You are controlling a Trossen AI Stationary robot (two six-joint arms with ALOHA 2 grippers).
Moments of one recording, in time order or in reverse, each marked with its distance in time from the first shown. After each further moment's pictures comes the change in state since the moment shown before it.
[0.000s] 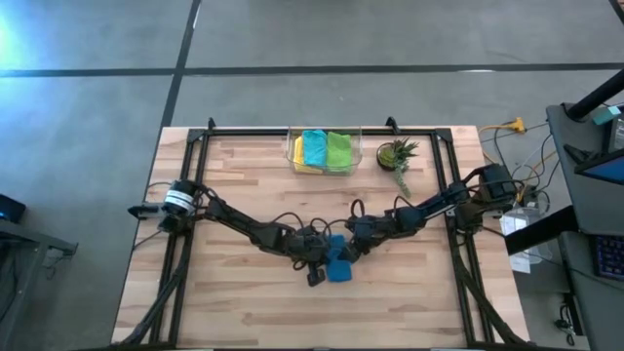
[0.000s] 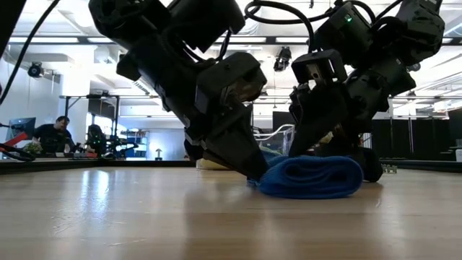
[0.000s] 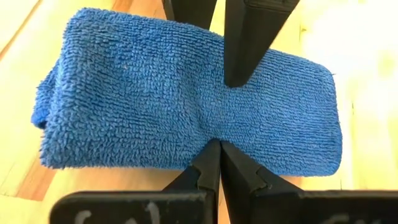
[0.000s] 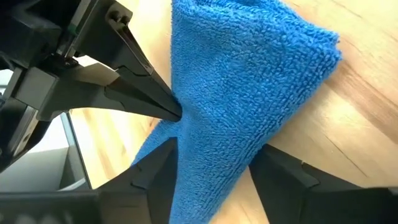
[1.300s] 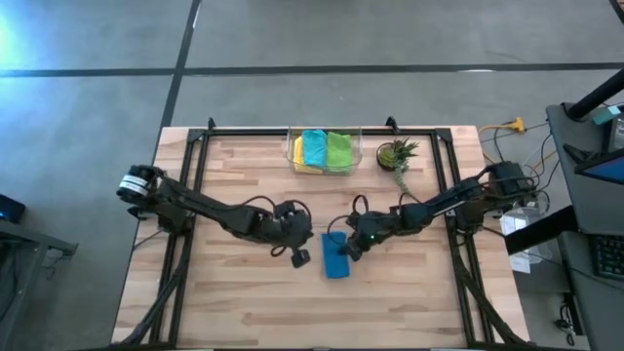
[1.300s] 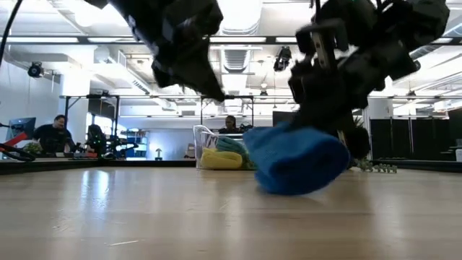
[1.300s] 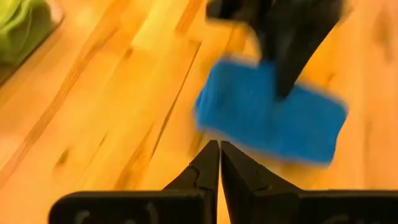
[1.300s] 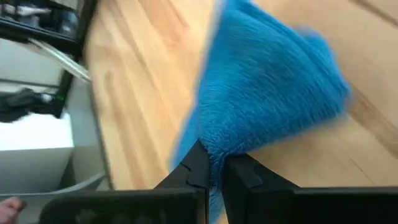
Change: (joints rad) left arm 0.006 -0.393 -0.027 -0.345 -0.276 0.057; right arm -0.007 -0.098 0.003 -0.023 0.037 -0.076
